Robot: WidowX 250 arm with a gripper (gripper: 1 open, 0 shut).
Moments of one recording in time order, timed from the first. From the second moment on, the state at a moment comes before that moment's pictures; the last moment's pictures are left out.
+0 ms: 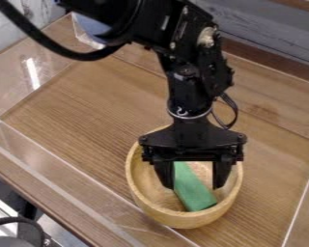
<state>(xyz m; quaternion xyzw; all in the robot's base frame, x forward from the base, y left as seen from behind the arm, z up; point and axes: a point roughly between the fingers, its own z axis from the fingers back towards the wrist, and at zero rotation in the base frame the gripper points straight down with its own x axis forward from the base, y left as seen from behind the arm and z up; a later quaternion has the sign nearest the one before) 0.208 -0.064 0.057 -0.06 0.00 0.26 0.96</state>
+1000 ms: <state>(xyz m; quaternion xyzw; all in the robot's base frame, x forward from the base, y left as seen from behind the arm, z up) 0.207 -0.064 0.029 -0.06 -0.01 0.29 0.95</state>
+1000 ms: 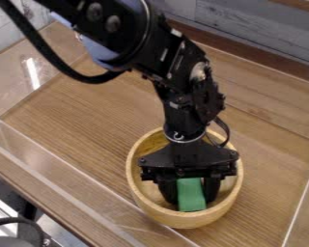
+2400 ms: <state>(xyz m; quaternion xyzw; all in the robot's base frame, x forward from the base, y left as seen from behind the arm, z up) 0.202 -0.056 0.045 -0.04 0.00 0.25 0.97</state>
